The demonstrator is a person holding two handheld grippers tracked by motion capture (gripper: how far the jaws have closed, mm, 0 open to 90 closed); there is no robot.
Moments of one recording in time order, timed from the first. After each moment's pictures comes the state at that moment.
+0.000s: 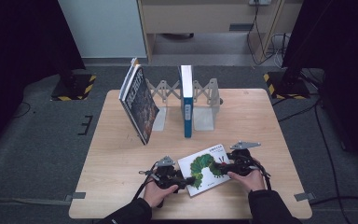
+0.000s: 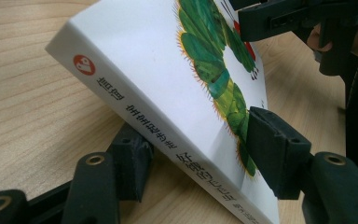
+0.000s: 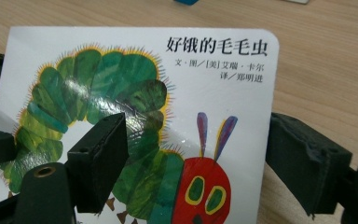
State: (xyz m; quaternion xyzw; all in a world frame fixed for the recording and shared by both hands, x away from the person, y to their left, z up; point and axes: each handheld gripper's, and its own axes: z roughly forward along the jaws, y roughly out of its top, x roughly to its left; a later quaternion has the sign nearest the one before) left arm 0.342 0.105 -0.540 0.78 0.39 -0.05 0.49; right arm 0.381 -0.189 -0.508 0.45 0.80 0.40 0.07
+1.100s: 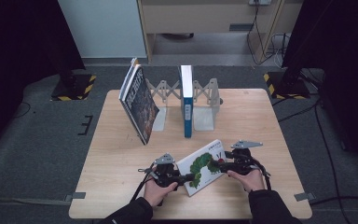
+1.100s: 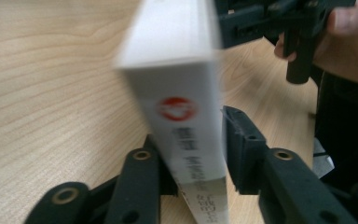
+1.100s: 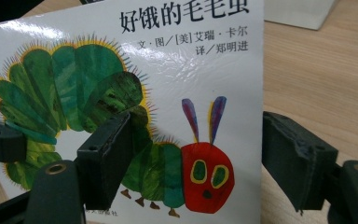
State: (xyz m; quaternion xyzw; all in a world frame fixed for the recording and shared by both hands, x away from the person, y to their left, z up) left arm 0.341 0.106 -0.515 0.77 0.37 -0.06 0.51; right arm 0.380 -0.189 -0.502 0.43 0.78 0.44 0.07
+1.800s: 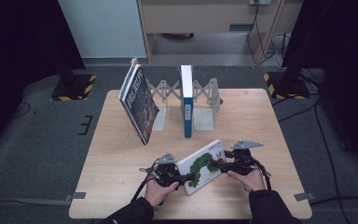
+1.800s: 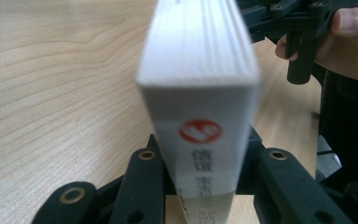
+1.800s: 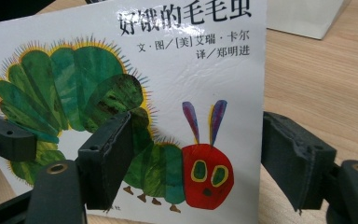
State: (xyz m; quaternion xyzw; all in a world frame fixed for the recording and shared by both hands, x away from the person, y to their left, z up) left arm 0.341 0.100 -0.512 0.78 0.36 -0.05 0.50; right arm 0.379 -0.189 -0.500 0.42 0.79 0.45 0.07
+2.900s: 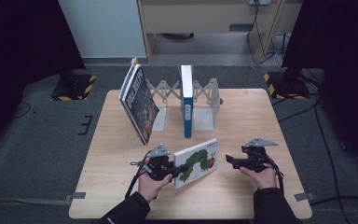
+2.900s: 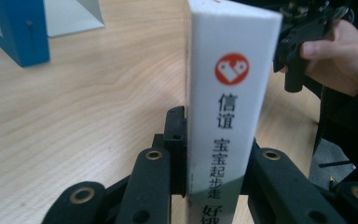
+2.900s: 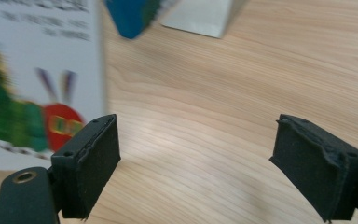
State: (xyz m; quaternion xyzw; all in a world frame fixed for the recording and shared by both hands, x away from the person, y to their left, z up) left arm 0.342 0.119 -0.465 0.78 0.37 0.00 0.51; right arm 0.384 -0.231 -0.496 0.47 0.76 0.42 0.14
